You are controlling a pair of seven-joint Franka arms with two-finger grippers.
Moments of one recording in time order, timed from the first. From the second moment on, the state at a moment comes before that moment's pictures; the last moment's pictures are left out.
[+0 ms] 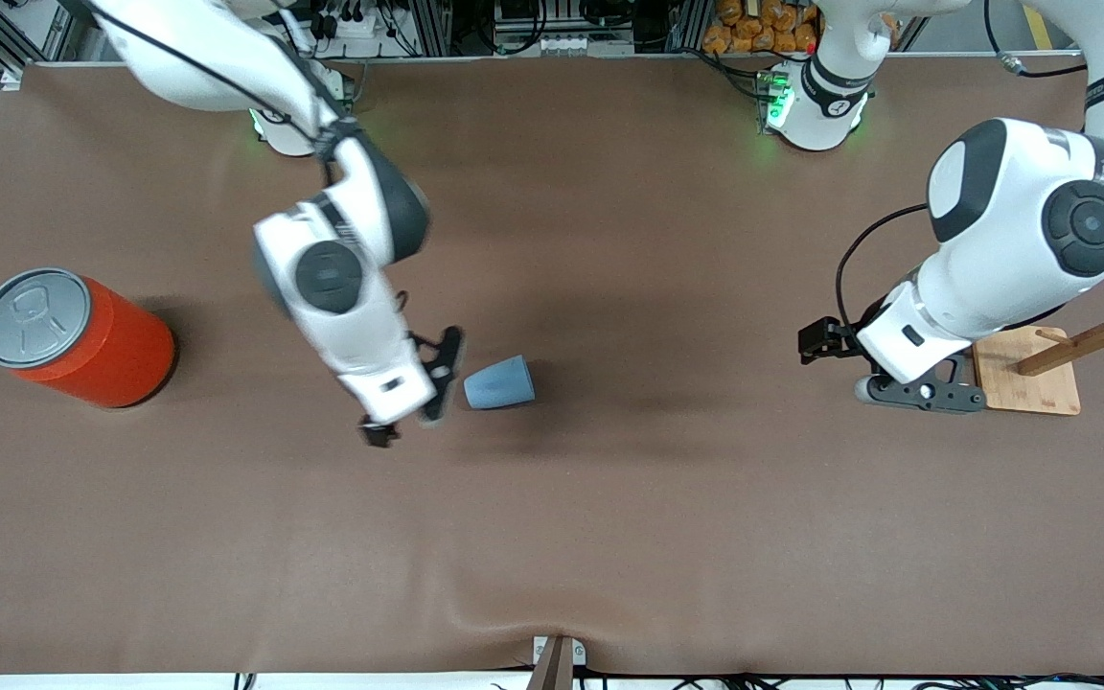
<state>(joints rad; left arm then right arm) -0.11 0.26 -0.15 -1.64 -0.08 1.90 -0.12 0.24 0.52 0.24 -1.45 -0.20 2.01 -0.74</state>
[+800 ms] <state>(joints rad) -0.16 0.42 -0.17 -1.70 -0.47 2.15 -0.12 0.04 0.32 0.24 -1.45 -0.16 1.82 -0.44</state>
